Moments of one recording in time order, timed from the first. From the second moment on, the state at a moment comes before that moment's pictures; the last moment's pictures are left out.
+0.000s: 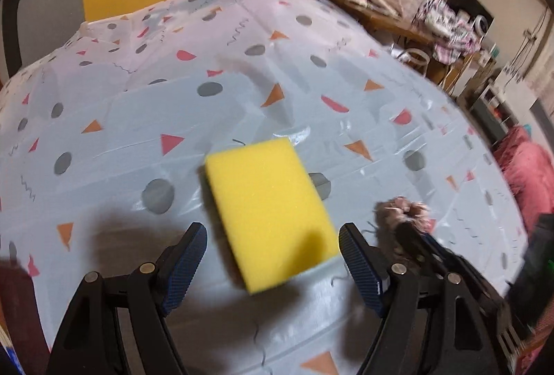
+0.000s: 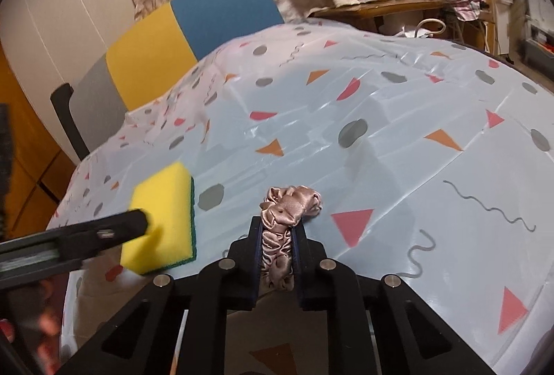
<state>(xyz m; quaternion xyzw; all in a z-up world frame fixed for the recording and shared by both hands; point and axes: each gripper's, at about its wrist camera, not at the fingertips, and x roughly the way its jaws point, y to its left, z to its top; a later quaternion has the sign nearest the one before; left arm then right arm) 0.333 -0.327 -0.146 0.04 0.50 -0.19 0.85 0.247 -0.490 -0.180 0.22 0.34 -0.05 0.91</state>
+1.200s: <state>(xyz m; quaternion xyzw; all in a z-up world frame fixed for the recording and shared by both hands) 0.246 -0.251 -0.128 -0.05 0.43 -0.22 0.87 0.247 -0.489 -0.183 0.21 0.35 -0.08 0.91</state>
